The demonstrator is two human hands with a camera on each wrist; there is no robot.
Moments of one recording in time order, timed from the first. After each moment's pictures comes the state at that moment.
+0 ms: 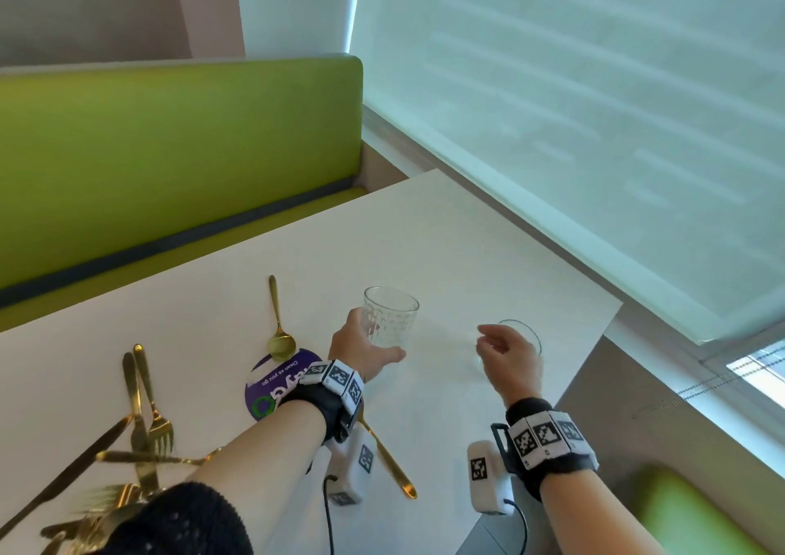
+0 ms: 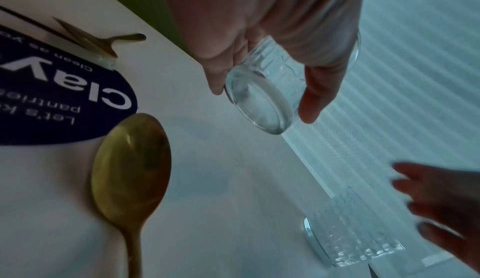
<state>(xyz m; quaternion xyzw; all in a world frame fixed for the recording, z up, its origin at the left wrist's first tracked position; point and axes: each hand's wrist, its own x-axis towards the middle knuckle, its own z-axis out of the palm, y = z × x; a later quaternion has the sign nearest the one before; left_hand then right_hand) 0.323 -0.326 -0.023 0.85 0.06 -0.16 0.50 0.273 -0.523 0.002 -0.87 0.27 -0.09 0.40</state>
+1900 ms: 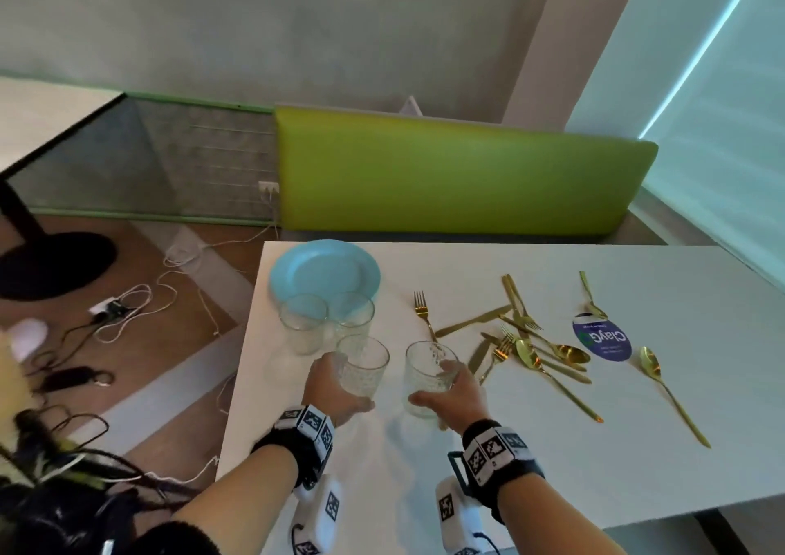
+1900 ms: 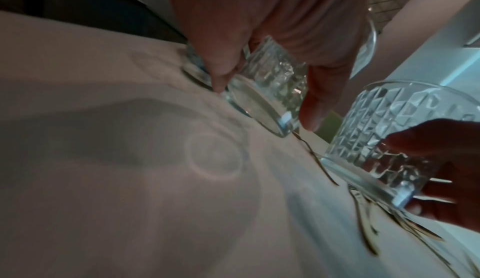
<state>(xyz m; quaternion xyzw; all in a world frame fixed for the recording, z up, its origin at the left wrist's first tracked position) -0.093 0.139 -0.057 0.81 0.33 -0.01 0.48 -0.010 -0.037 -0.047 -0.89 -0.01 0.19 0.41</state>
